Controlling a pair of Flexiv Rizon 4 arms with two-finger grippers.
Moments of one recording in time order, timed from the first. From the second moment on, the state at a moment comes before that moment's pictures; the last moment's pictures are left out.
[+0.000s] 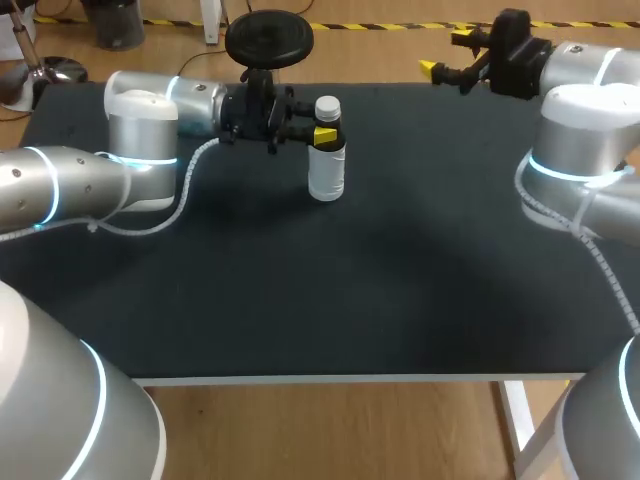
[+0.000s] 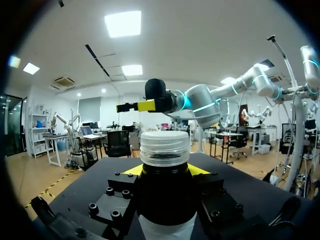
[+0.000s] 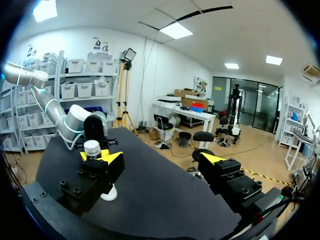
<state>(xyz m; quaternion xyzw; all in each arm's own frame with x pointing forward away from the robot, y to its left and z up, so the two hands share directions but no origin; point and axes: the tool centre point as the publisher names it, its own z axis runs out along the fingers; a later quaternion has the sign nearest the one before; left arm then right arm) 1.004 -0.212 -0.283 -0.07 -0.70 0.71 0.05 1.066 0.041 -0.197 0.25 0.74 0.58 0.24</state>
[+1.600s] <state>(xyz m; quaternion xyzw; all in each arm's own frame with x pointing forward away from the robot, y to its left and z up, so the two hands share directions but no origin) 1.004 -0.212 -0.283 -0.07 -0.70 0.71 0.05 0.974 0.200 -0.220 0.26 0.70 0.61 0.25</state>
